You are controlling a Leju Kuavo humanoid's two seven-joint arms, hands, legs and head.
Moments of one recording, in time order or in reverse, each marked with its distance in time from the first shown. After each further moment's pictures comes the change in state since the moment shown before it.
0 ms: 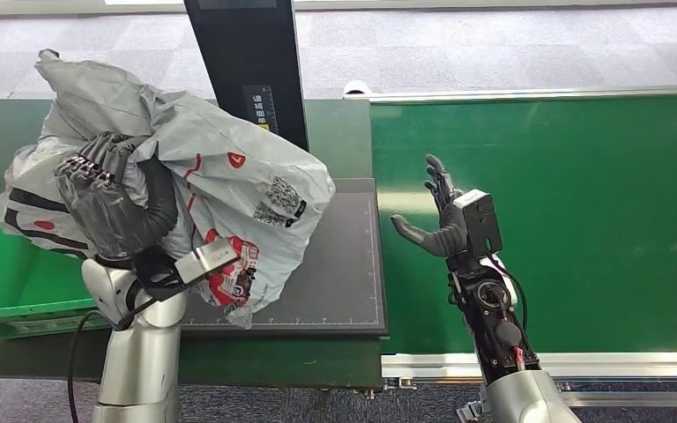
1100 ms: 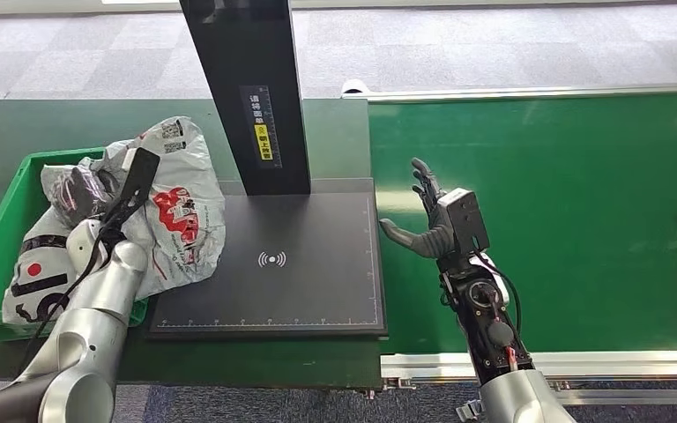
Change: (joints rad) left arm -0.348 0.339 0.284 0.945 -0.089 -0.065 0.696; right arm 0.000 0.019 0.025 -0.001 0.021 0.017 0.049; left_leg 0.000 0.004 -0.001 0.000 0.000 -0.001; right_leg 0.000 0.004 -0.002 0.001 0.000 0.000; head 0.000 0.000
